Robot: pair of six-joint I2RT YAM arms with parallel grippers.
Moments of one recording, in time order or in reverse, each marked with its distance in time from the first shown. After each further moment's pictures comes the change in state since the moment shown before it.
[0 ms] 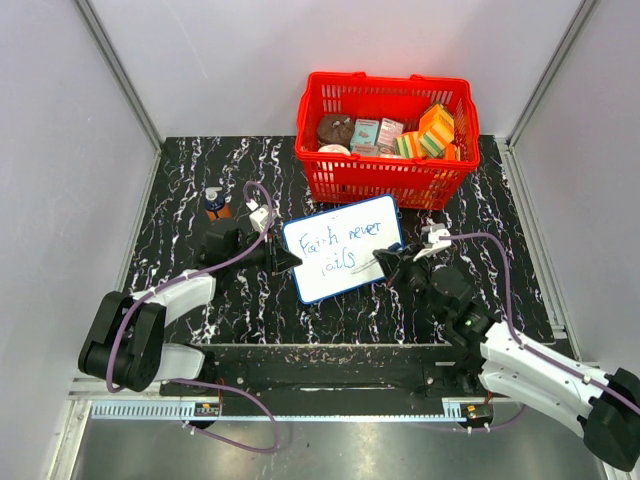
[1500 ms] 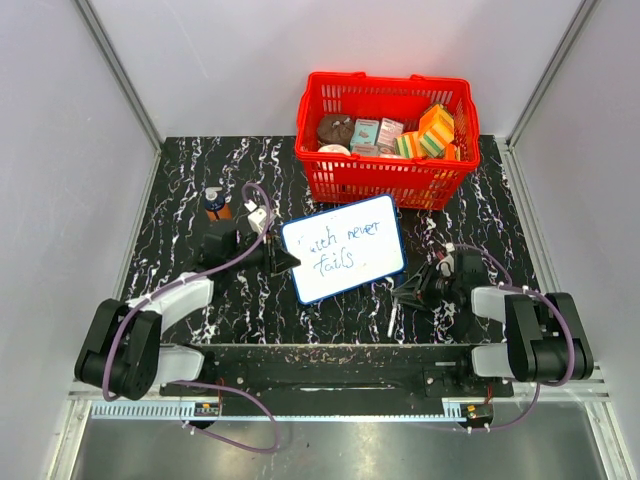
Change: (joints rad) left arm -0.002 -0.037 -0.006 -0.026 -0.013 0.010; right arm -0.752 0.589 -0.032 -0.269 -0.992 0.291
